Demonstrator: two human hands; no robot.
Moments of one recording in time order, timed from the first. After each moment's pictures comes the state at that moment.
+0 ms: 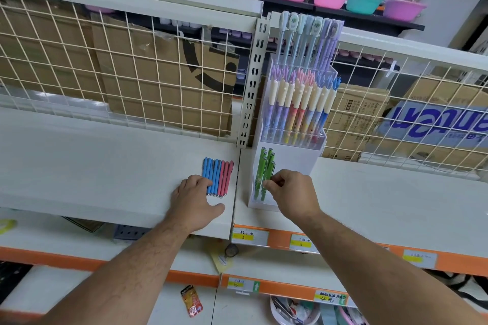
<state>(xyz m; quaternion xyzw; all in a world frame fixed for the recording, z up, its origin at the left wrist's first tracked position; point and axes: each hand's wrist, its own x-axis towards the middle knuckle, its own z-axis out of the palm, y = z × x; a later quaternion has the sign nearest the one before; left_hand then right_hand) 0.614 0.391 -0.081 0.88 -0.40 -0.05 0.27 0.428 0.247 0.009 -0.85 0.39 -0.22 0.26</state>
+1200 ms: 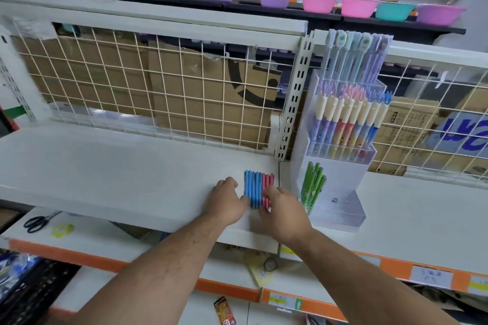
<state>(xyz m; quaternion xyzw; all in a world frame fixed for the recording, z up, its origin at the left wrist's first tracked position) 0.648 0.402 -0.049 0.88 -0.32 -0.12 0.34 0.505 0.322 -0.015 -0.93 0.28 -0.15 0.17</state>
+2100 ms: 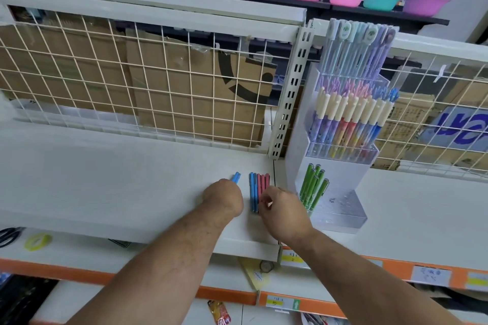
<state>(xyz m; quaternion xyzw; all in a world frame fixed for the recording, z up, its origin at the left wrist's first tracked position) 0.664 0.363 -0.028 0.94 -0.31 -0.14 0.00 0.520 0.312 -0.011 -0.91 0.33 -0.14 0.19</state>
